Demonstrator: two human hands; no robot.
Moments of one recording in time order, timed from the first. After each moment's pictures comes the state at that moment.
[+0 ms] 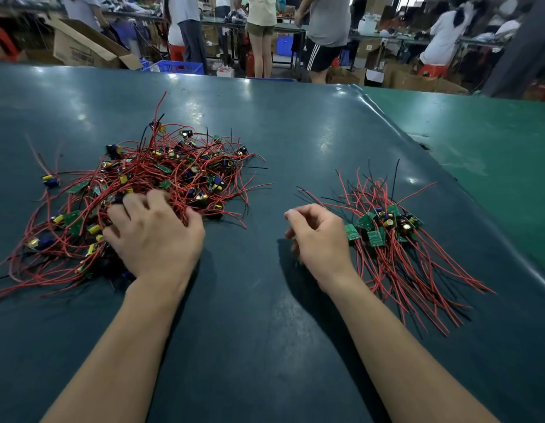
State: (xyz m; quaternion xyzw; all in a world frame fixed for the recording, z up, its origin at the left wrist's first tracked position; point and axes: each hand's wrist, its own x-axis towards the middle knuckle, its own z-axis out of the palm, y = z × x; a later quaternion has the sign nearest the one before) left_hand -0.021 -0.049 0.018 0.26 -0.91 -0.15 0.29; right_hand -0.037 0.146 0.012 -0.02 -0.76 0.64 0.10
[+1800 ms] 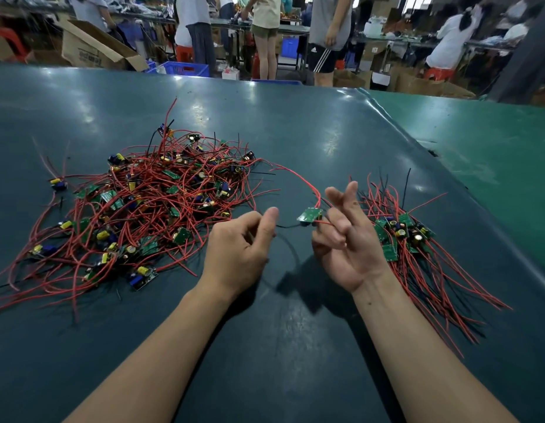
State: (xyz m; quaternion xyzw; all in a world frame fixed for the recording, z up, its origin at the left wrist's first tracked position) left_hand -0.031 0.004 0.004 -0.09 -0.81 -0.50 0.28; right_hand -0.049 0.166 0.036 0.05 -0.32 0.94 -0.11
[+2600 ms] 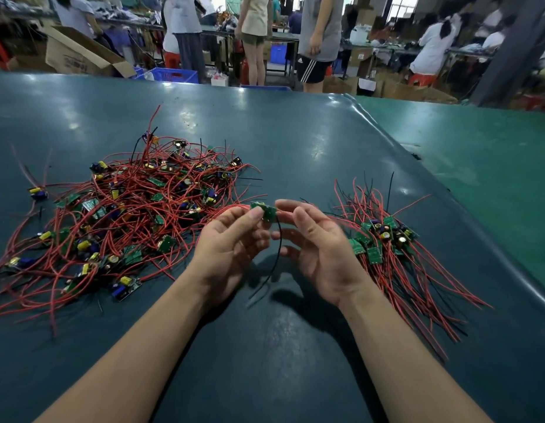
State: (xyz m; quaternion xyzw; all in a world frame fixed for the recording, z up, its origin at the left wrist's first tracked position) left_hand -0.033 0.011 0.021 -0.04 -0.43 -0.90 -0.02; right_hand -0.039 0.162 0.024 0.14 -0.52 0.84 -0.10
